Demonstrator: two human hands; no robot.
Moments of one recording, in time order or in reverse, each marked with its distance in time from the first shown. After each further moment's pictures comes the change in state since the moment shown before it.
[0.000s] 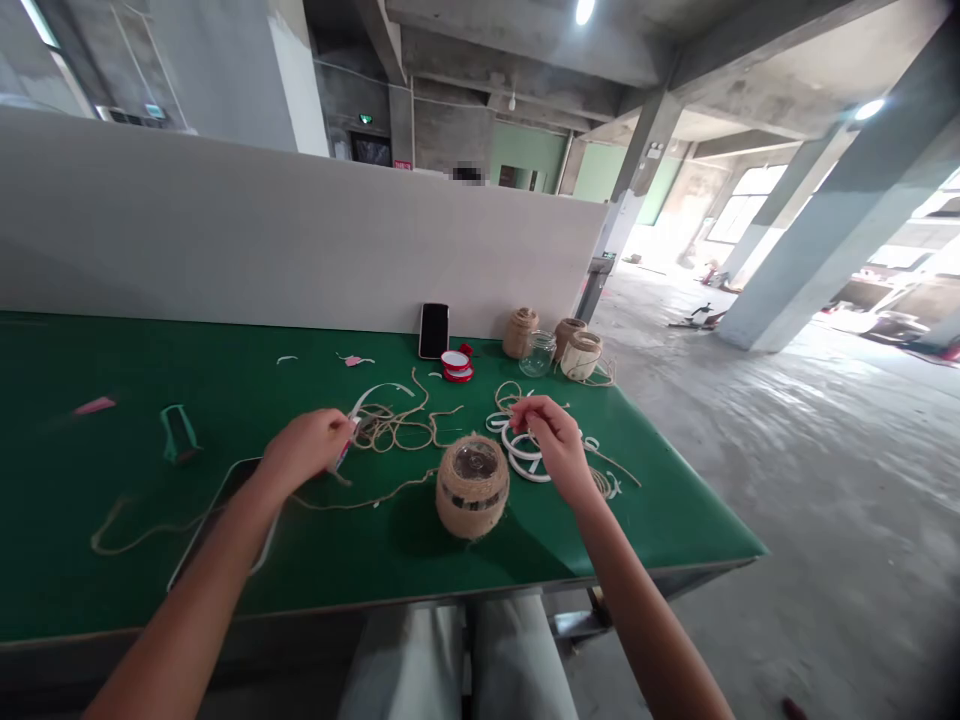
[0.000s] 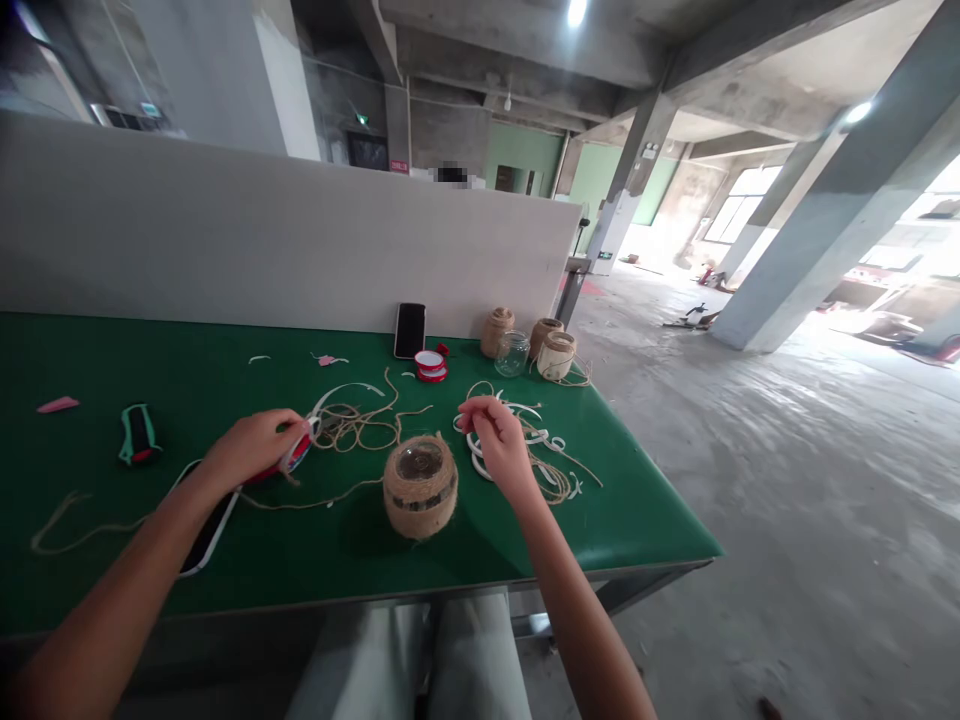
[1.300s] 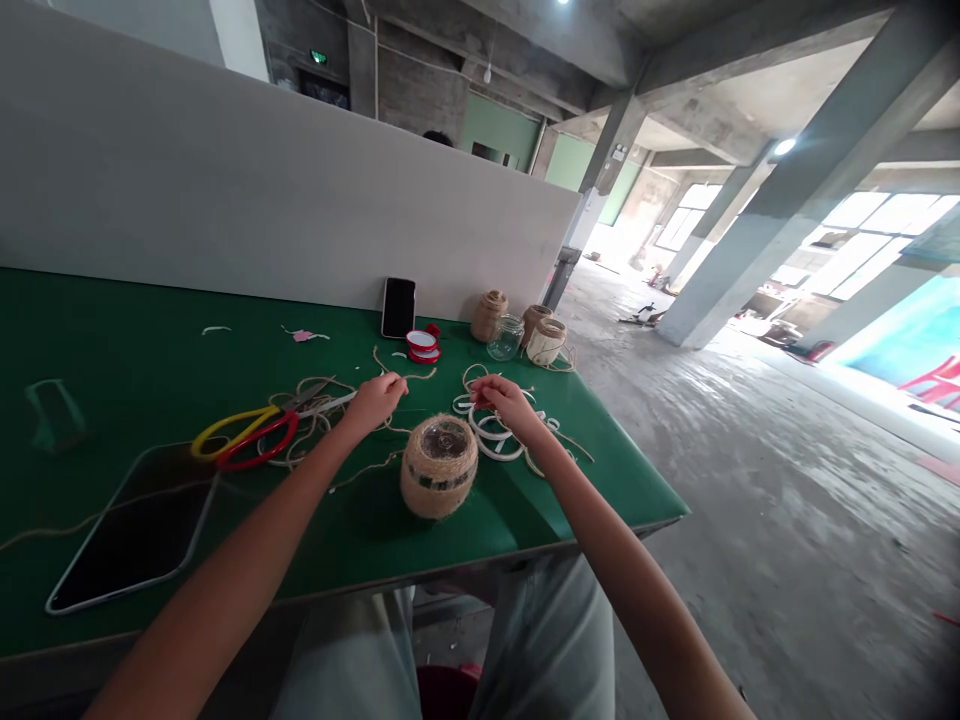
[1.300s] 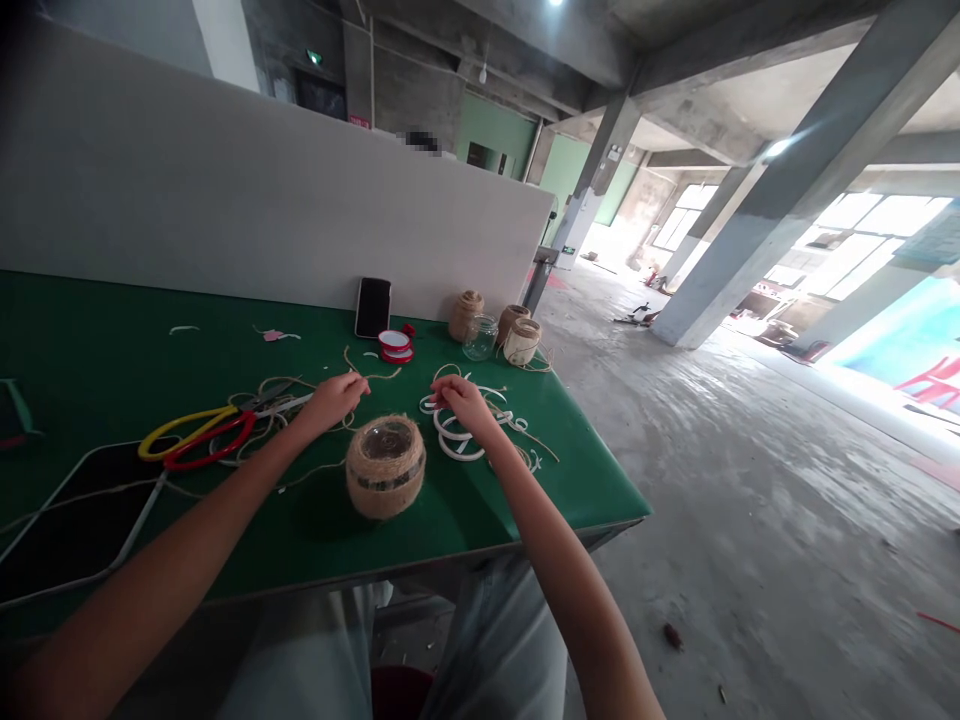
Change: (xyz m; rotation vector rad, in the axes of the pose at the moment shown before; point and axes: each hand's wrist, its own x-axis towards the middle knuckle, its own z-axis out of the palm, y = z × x) left_hand 0.072 0.068 0.094 -0.444 0.006 0.294; right_hand 0.042 0.075 -0.016 0.079 -0.152 0.335
